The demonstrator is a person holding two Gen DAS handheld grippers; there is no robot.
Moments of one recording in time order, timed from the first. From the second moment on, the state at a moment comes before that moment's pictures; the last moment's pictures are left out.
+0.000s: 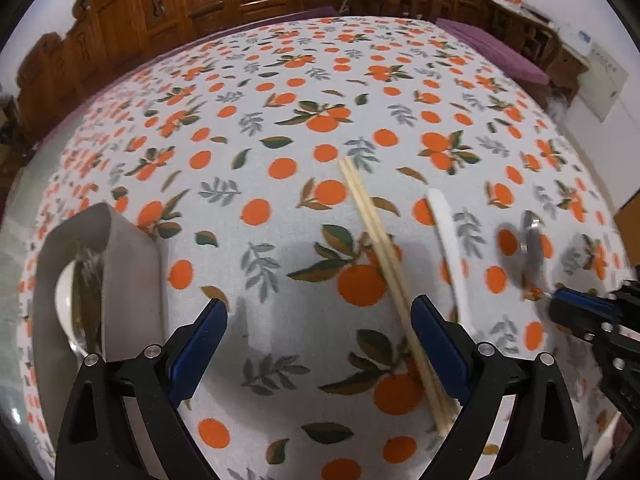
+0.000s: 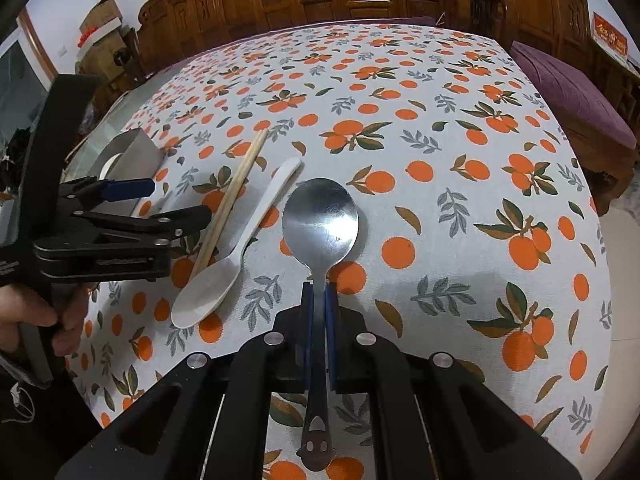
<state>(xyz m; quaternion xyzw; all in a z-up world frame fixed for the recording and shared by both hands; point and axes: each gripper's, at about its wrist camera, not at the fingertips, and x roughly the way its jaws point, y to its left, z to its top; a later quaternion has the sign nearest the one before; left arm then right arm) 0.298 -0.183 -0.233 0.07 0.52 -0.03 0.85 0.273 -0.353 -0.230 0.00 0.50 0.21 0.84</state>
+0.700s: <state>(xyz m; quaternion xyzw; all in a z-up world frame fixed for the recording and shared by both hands) 0.305 -0.184 -0.240 0.07 0.53 -0.03 0.85 0.270 -0.353 -0.223 0.01 0.49 0.22 0.84</state>
